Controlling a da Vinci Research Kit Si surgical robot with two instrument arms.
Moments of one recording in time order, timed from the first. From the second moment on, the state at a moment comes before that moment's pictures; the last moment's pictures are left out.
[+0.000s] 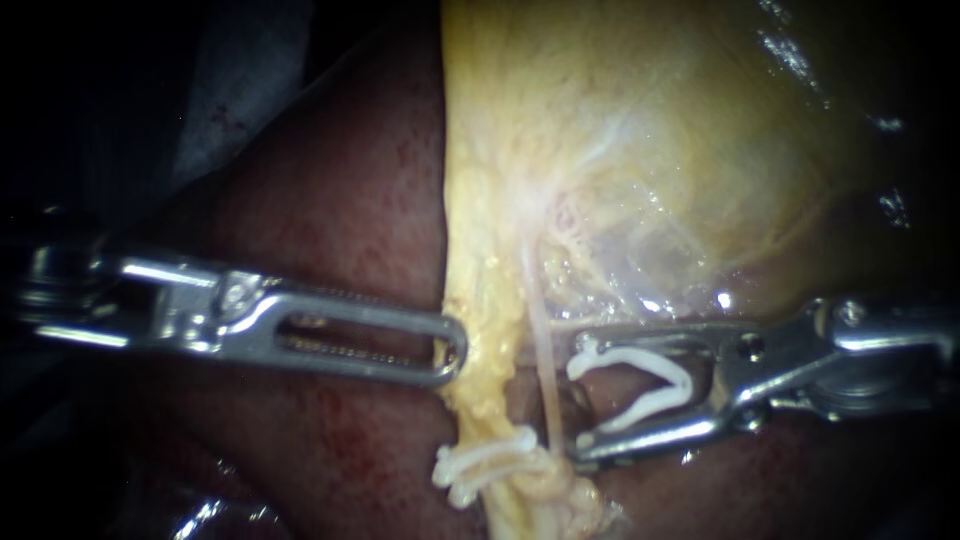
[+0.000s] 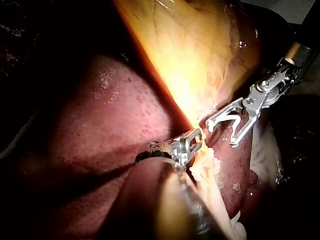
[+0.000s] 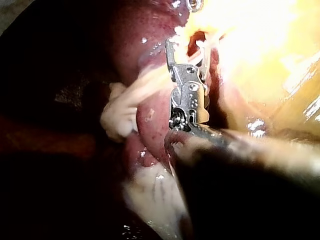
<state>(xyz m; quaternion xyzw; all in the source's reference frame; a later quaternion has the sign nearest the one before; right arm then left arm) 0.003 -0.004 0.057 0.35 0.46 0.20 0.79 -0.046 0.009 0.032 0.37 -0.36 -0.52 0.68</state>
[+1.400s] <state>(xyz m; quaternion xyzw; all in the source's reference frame) 0.011 -0.007 0.060 0.37 0.45 0.19 0.79 -0.046 0.009 0.032 0.37 -0.36 -0.52 0.68</state>
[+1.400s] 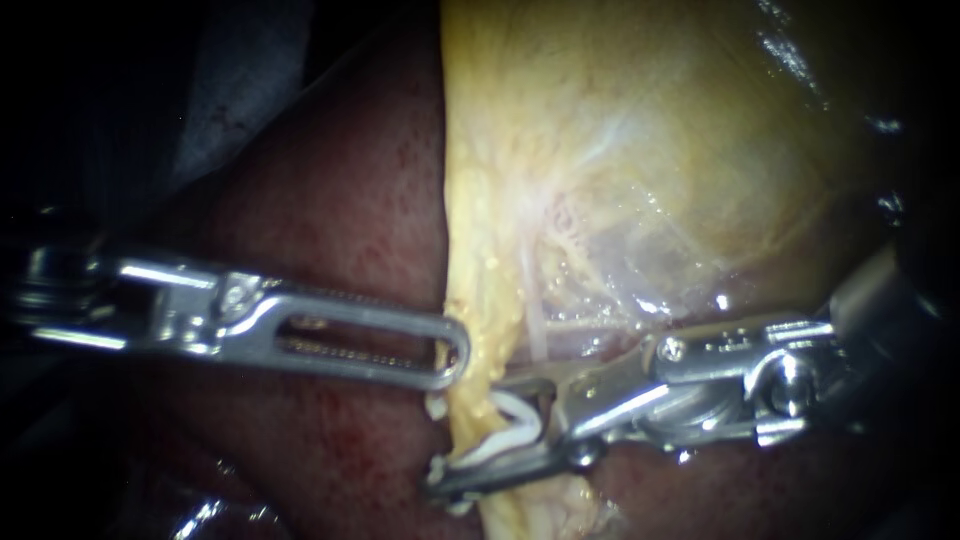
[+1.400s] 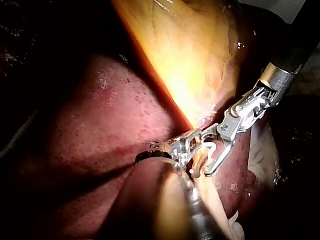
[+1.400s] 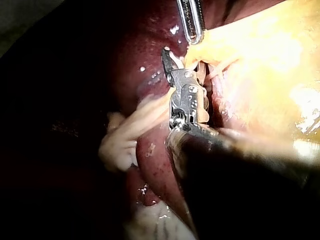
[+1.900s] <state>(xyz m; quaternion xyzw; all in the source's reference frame) 0.012 -0.006 0.060 0.37 0.45 0.20 0.79 -0.046 0.009 0.032 0.37 -0.36 -0.52 0.68</state>
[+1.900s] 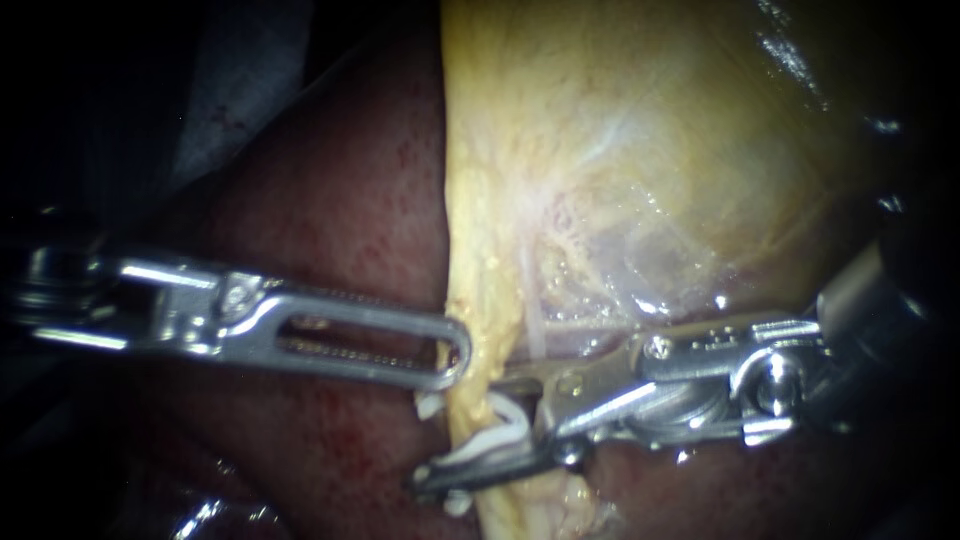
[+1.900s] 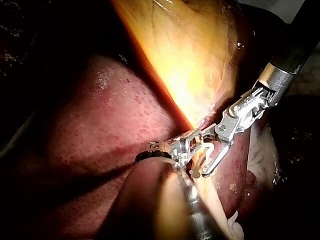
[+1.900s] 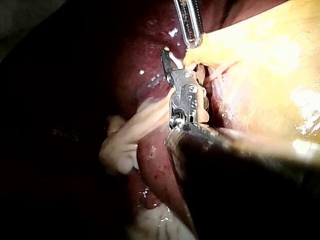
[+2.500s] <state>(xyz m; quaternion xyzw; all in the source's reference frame) 0.012 -0.005 0.059 0.38 0.45 0.21 0.78 -0.046 0.009 0.032 0.37 -0.36 -0.52 0.68</state>
